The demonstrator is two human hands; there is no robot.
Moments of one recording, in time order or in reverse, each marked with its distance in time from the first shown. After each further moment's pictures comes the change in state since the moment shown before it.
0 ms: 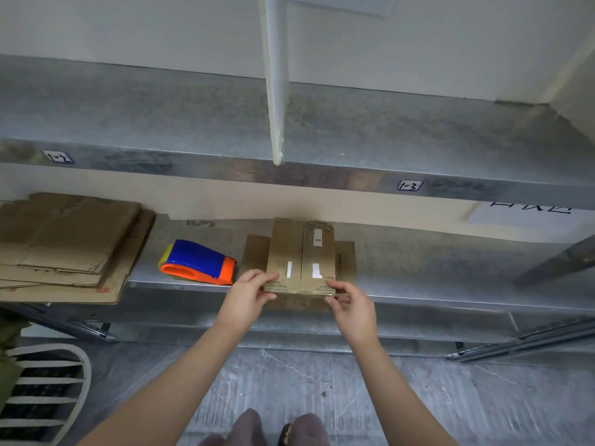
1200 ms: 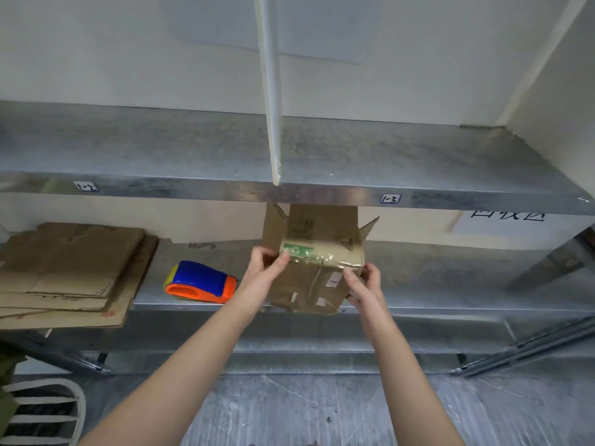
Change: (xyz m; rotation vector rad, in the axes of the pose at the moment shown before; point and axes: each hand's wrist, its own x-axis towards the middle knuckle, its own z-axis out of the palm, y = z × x) left_hand 0.019 0.073 -0.044 -0.677 -0.054 -0.191; right_hand 0.007 -0.049 -0.041 0.682 -0.043 0.171
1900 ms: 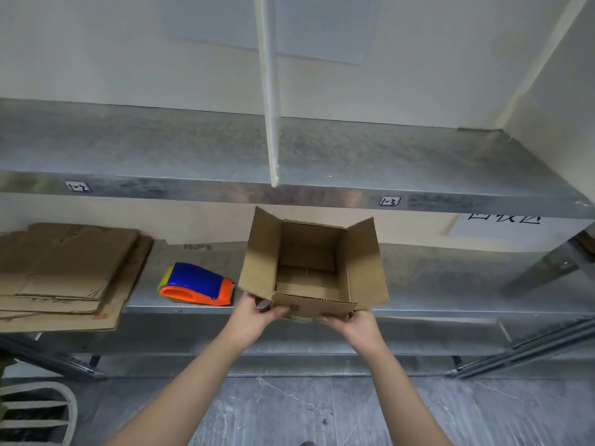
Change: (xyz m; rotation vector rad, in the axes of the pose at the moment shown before) left_hand -0.015 -0.065 -0.002 0.117 -0.042 0.027; right_hand -0.007 0.042 -0.010 -0.421 -0.060 -0.014
